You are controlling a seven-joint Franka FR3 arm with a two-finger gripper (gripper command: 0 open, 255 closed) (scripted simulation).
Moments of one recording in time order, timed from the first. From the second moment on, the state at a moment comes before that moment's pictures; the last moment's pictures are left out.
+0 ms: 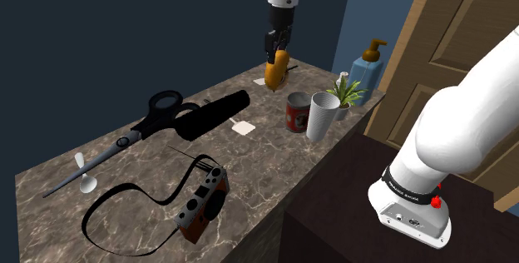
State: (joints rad) arm 0.02 -0.22 -0.08 -2.13 0.07 1.94 -0.25
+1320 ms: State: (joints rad) arm 0.21 -0.29 0.24 -2.20 0.13 1.98 0.23
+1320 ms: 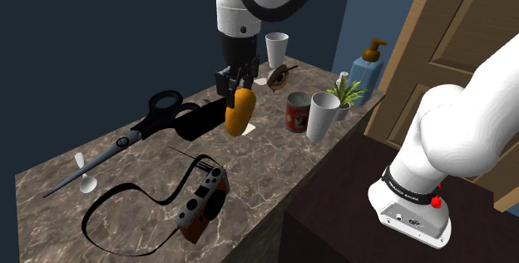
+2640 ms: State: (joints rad) arm 0.22 -0.19 0.28 -2.37 0.13 2.26 0.25
